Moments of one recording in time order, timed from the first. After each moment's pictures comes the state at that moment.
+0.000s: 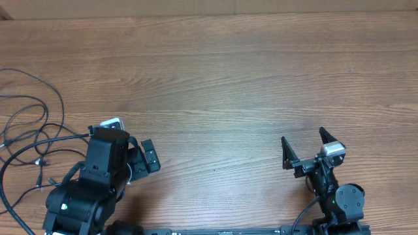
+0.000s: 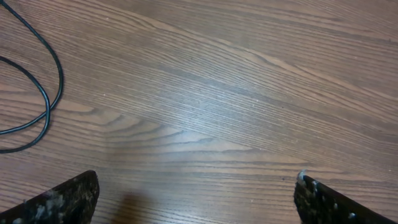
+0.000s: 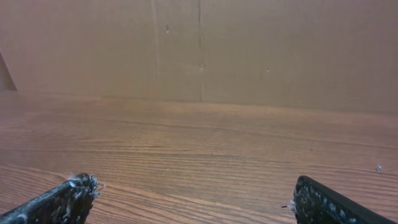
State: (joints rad) left arm -0.27 0.82 1.03 -1.20 -0.13 -0.55; right arm 0.16 0.01 0.02 -0.03 -0.09 0.04
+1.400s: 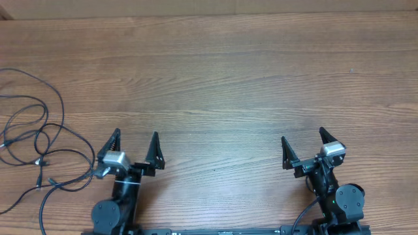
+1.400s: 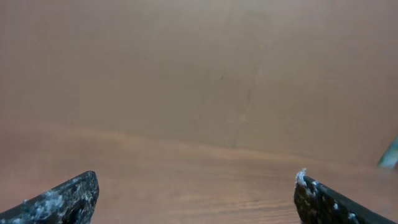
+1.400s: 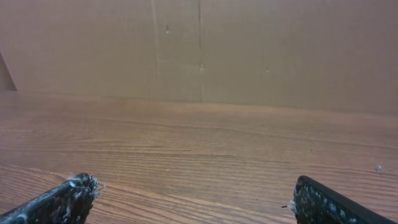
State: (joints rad) left arm -0.17 0.02 0.01 0.19 0.00 -0.17; right arm 0.16 0.01 0.02 -0.03 -0.09 0.04
